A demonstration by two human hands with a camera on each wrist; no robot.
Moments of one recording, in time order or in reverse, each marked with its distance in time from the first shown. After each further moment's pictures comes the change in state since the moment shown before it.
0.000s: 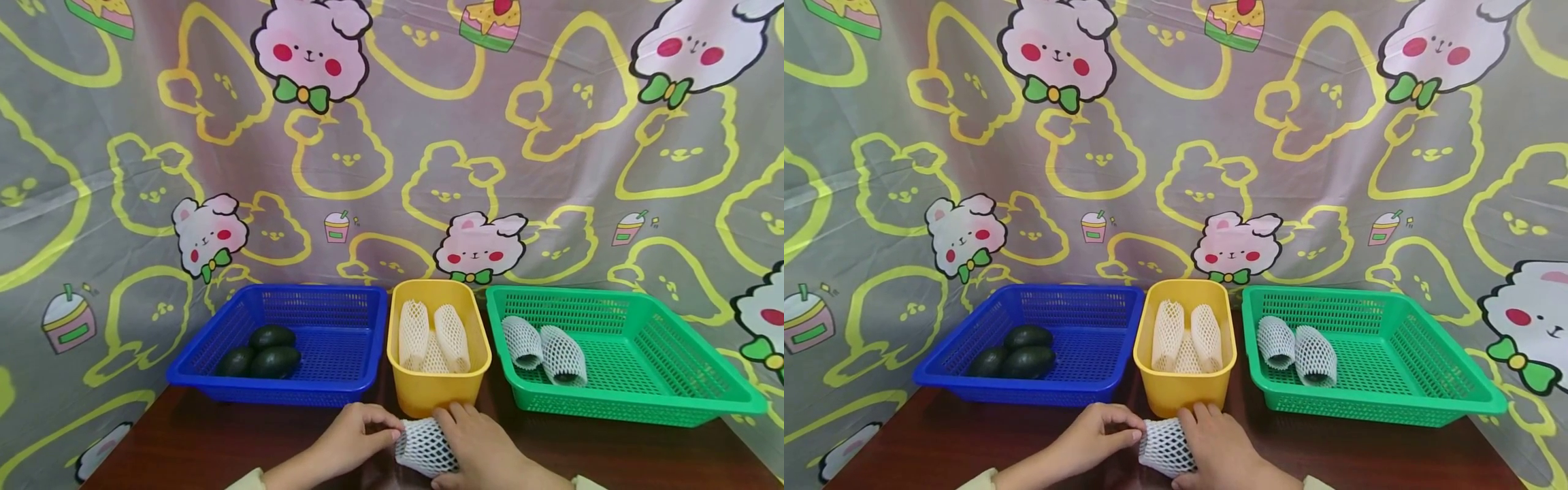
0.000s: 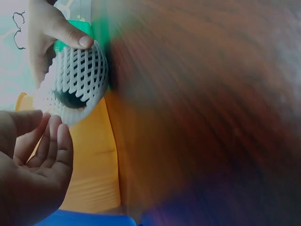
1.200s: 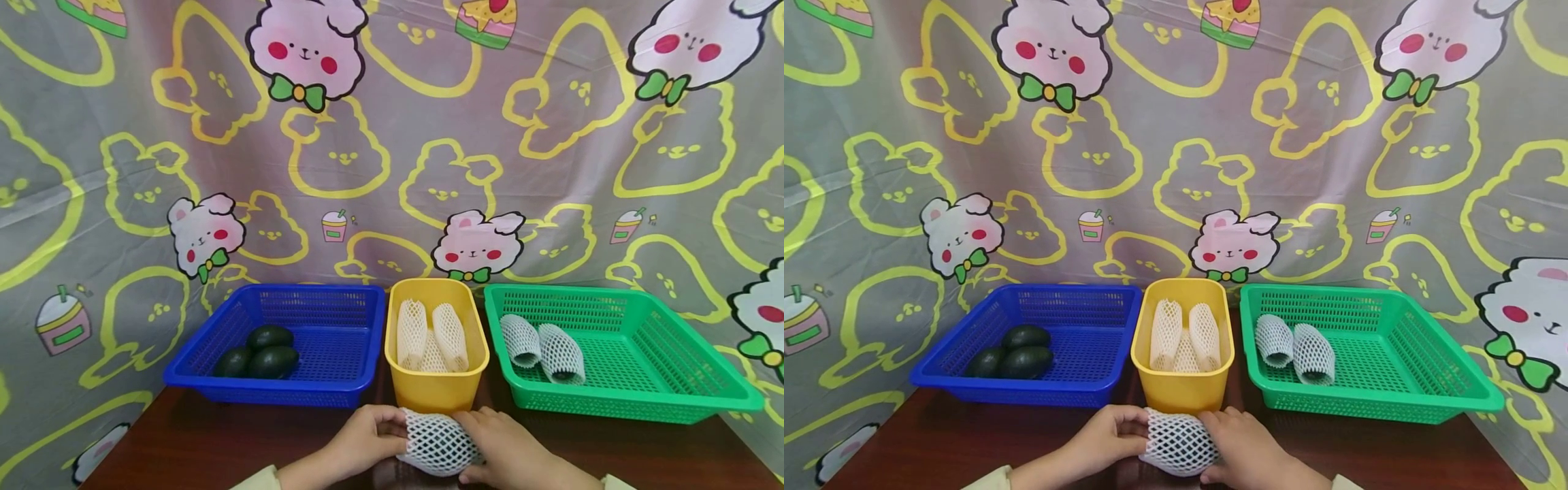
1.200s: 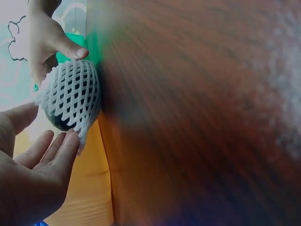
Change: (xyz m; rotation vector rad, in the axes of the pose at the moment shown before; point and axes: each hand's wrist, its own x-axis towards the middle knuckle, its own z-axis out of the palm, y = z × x) left_hand 0.008 0.000 0.021 -0.315 -0.033 -0.106; right_hand -0.023 0.032 -0.003 0.198 -0.068 0.011
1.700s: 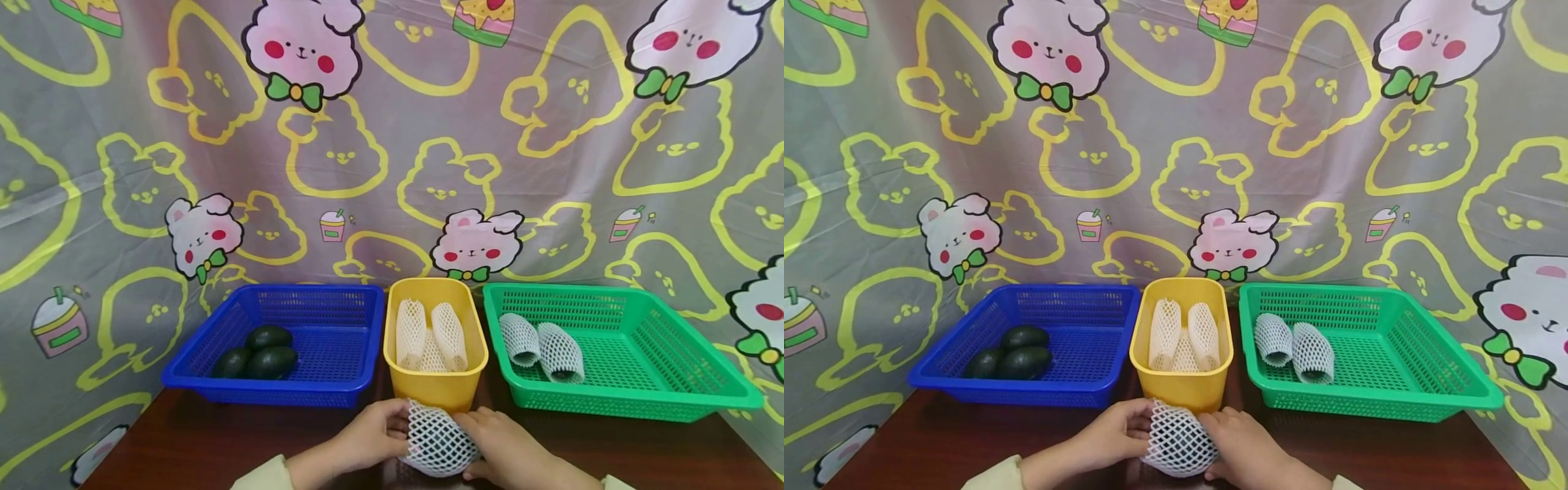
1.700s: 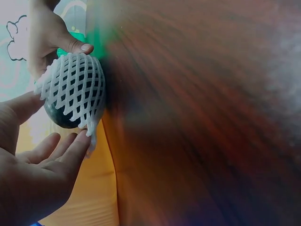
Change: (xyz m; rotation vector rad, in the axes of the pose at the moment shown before) left_hand 0.014 0.001 0.002 -0.003 -0.094 -0.036; right_hand 0.002 0.004 -0.002 0.034 -0.045 -0.003
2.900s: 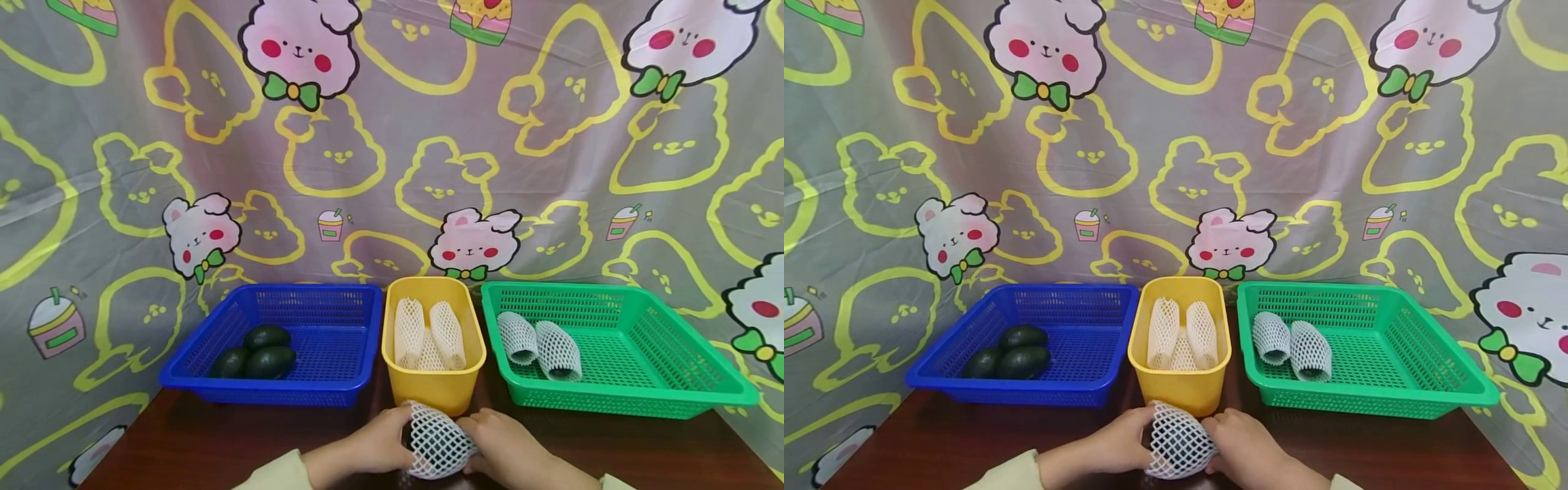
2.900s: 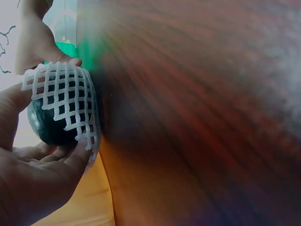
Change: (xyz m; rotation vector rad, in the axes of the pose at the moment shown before) left_hand 0.011 -0.001 0.013 0.580 -0.016 0.006; right_hand 0.003 -0.001 0.000 -0.026 0.005 0.007
